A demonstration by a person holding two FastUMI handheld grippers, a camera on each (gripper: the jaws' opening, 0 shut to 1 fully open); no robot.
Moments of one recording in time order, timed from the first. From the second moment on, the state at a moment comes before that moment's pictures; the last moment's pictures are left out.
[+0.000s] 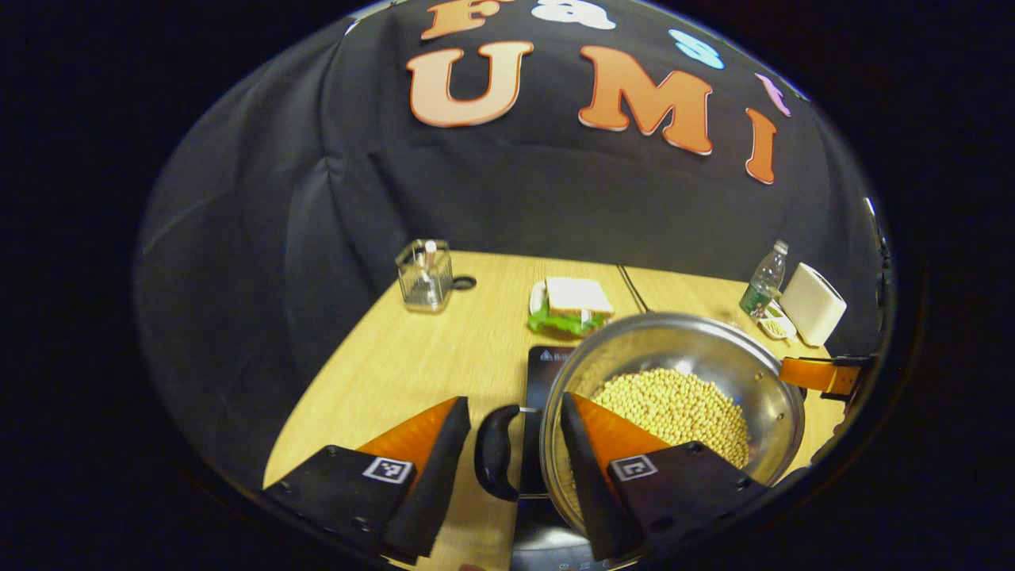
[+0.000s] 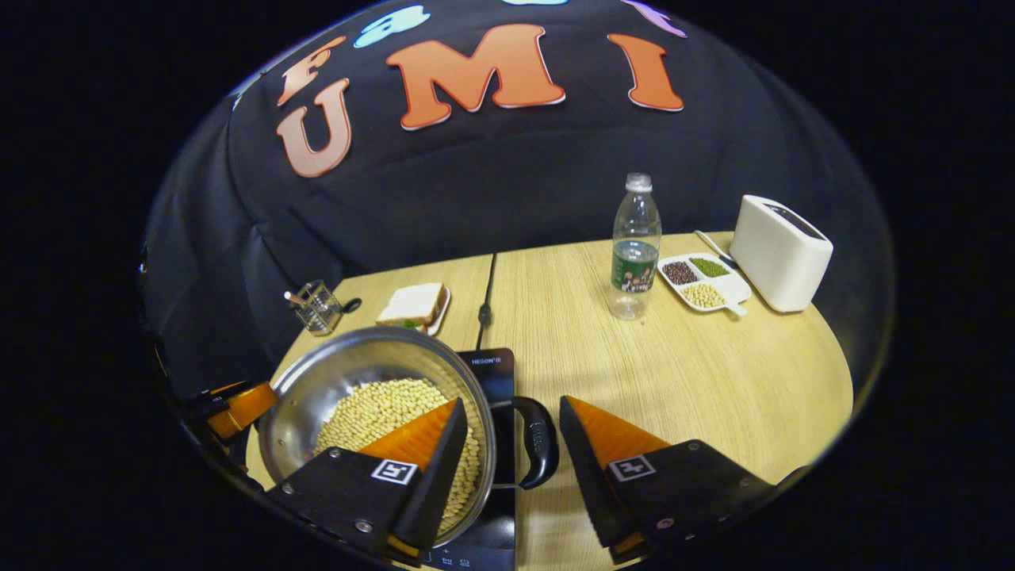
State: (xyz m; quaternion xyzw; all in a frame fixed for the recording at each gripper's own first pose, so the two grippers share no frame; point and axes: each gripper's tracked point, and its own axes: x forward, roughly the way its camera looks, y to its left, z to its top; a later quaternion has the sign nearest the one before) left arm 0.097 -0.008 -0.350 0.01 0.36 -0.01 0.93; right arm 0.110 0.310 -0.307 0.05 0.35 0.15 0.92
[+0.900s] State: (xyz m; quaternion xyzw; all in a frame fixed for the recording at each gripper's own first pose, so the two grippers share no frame) left arm 0.015 0.008 0.048 0.02 0.02 0.04 1.00; right arm 0.056 0.068 -0.021 -0.01 0.07 0.04 1.00
